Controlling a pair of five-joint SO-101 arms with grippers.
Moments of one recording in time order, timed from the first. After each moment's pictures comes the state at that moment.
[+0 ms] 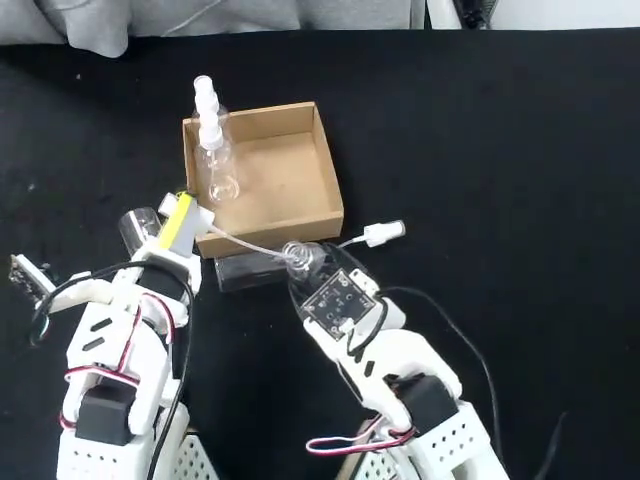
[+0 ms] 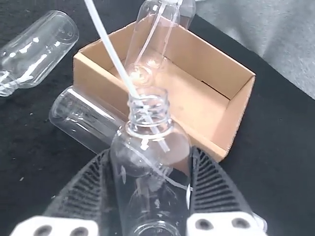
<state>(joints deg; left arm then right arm) 4.5 -103.8 78.7 38.5 58.8 -30.9 -103.0 96.7 41.4 22.5</state>
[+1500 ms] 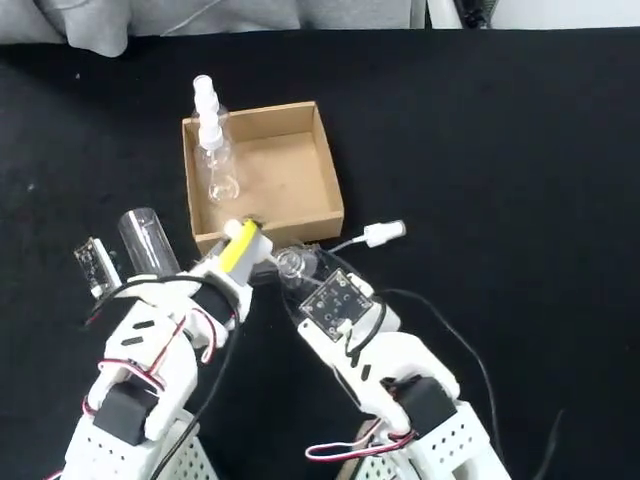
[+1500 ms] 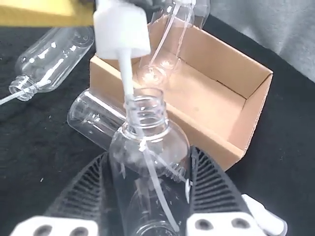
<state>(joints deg) 20.2 -104.5 84.9 37.8 51.2 -32.5 -102.9 96.7 41.9 18.9</state>
